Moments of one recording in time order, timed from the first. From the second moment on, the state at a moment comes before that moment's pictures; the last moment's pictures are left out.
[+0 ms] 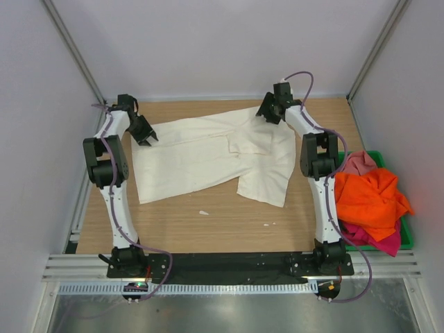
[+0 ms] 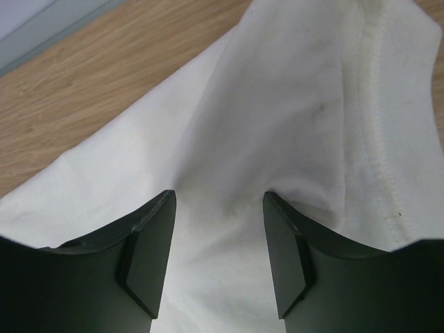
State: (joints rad) left arm 0.12 2.27 1.83 -0.76 0.20 -0.54; right arm 0.17 2.51 2.15 -0.42 -0.07 0.58
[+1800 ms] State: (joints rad) left arm 0.36 1.54 0.82 -0.64 0.13 -0.79; right arm 0.15 1.50 1.13 -0.81 -0.28 0.50
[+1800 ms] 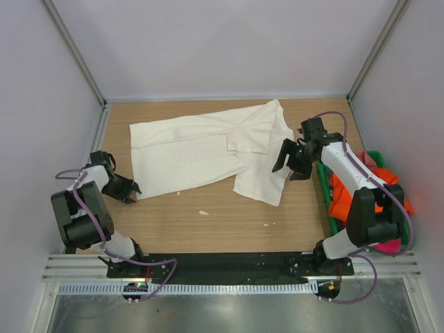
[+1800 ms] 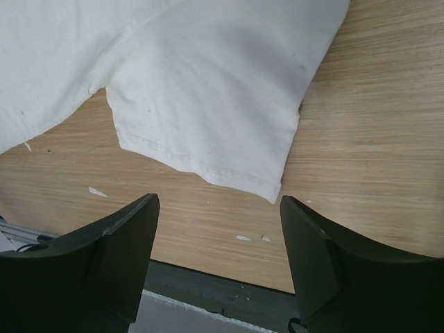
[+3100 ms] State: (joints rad) left arm 0.40 1.53 0.84 -0.67 0.11 -0.74; right arm 0.10 1.65 0.92 -0.49 -0.23 0.53
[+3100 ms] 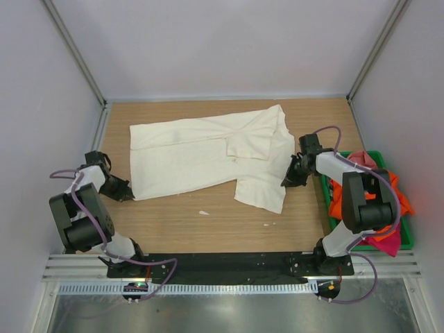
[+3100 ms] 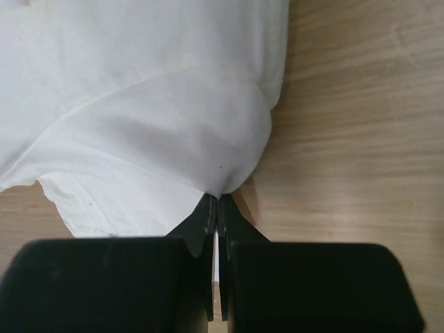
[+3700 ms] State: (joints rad) left arm 0.45 1.34 0.75 -0.75 0.05 -0.73; right arm 0.09 1.46 0.82 -0.69 -0.18 0.47
